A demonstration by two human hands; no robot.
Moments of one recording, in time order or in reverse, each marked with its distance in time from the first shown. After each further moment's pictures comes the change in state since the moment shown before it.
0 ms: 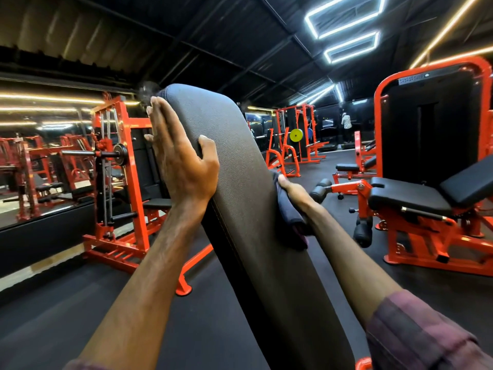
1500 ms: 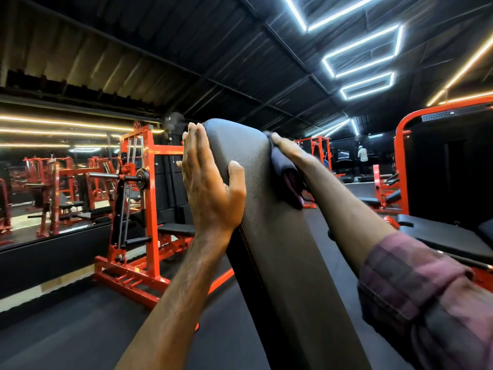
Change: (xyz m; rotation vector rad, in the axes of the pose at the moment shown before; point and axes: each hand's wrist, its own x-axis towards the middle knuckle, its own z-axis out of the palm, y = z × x) left_hand 0.020 -0.017 0.003 -0.162 -0.027 0.004; right_hand 0.060 -0.188 0.072 -0.309 0.008 -0.371
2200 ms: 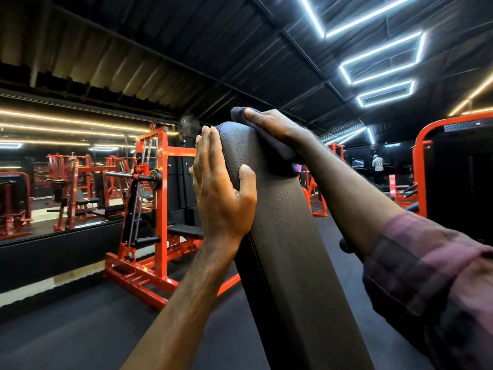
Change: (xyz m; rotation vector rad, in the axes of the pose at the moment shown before) left_hand 0.000 -0.001 0.000 -0.022 0.003 -0.022; right_hand -0.012 -0.089 0.026 -0.252 -0.173 -0.428
